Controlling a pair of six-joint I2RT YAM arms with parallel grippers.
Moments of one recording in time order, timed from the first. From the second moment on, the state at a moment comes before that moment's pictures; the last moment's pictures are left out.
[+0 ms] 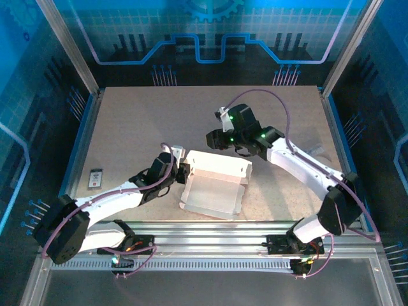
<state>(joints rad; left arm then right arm) -0.64 1.22 0.51 0.08 -0.10 -0.45 0.63 1.51 1.28 -0.49 -0.23 0.36</state>
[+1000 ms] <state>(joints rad) -0.74 1.28 0.56 0.03 -0.24 -0.45 0.66 1.63 1.23 -0.45 -0.34 0.28</state>
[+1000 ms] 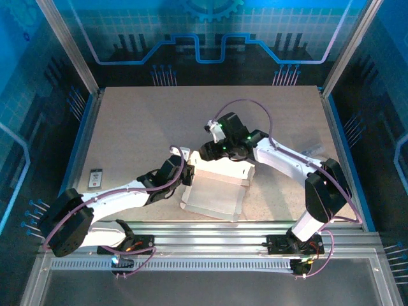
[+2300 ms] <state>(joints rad) -0.75 1.28 0.57 0.02 -0.24 -0.45 0.78 1.63 1.12 -0.42 -0.08 0.20</state>
